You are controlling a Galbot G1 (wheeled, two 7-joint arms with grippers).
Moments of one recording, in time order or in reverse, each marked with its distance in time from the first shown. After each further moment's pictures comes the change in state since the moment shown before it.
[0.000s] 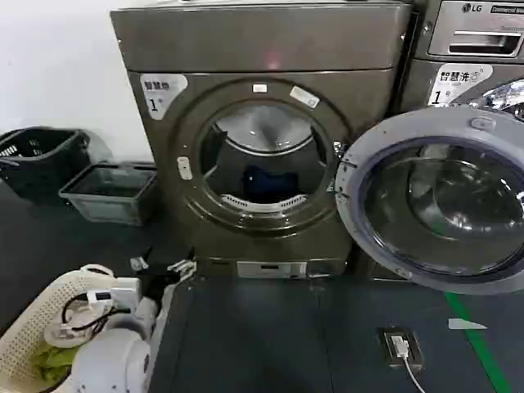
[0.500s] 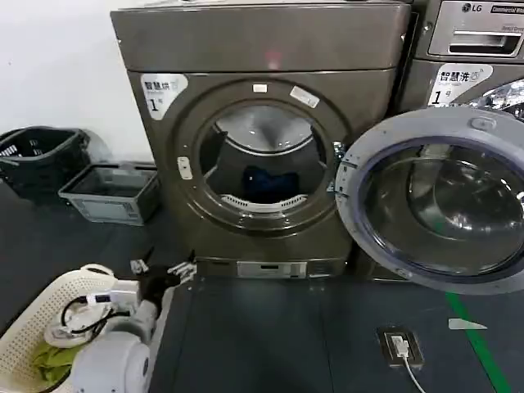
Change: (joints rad) left arm 0.020 -0.001 -0.003 -0.009 0.001 0.000 0.005; right arm 0.003 0.004 -0.014 -0.010 0.015 0.055 0.027
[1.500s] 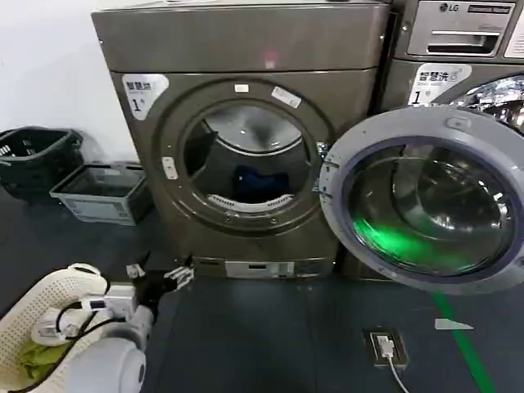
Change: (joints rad) left arm 0.025 0.001 -0.021 -0.021 -0.007 0.000 0.005; right arm -0.006 0.007 0.002 -0.003 0.011 -0.001 0.021
